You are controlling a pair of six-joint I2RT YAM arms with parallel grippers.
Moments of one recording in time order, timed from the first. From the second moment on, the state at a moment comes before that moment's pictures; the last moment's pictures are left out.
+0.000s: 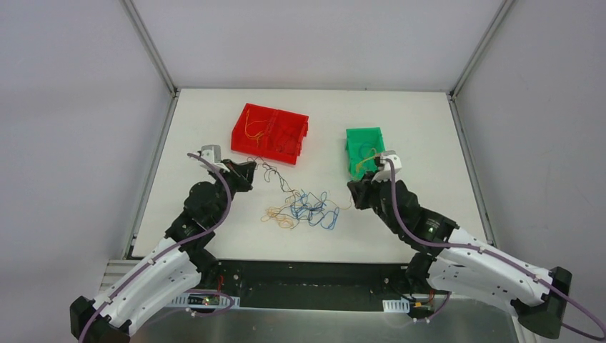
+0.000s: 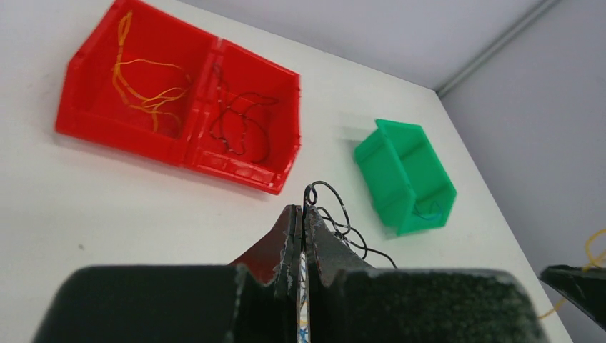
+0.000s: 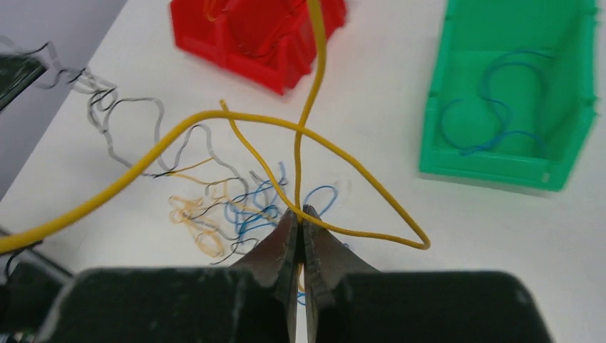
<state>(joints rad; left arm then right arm) -0.61 0.57 0.42 0.11 -0.39 -0.53 1.01 0.73 0.64 -0.27 0.57 0.51</state>
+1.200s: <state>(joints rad) -0.61 0.62 0.44 0.28 0.10 -0.51 1.03 1.14 0.53 0.27 -0.11 0.25</state>
